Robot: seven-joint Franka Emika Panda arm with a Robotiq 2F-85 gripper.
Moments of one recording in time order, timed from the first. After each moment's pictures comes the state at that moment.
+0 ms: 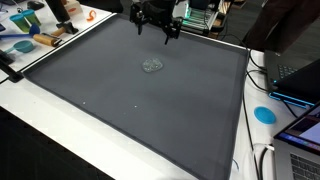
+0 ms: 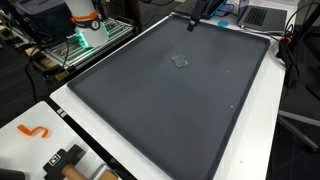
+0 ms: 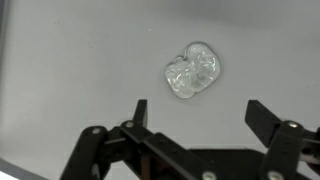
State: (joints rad) arm 0.22 0.35 0.08 -1.80 -0.26 1.87 0.21
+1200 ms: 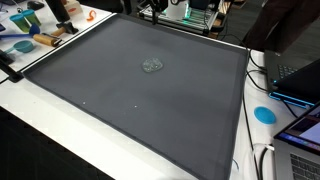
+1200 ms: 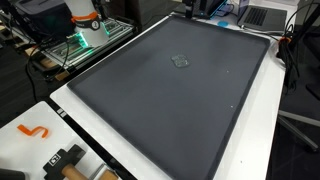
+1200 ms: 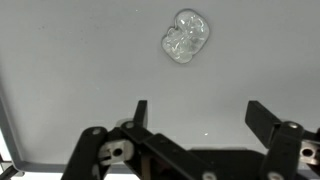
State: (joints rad) arm 0.12 0.13 0.06 -1.96 -0.09 2.07 0.27
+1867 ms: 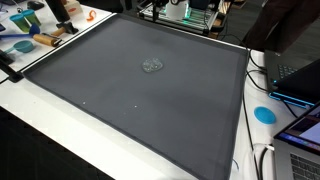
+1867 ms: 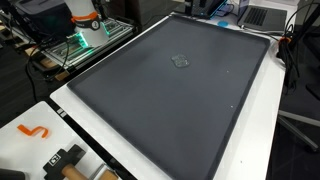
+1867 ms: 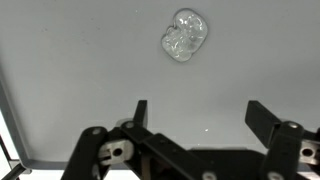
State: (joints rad) arm 0.12 0.10 0.07 -1.97 -0.10 2.07 0.29
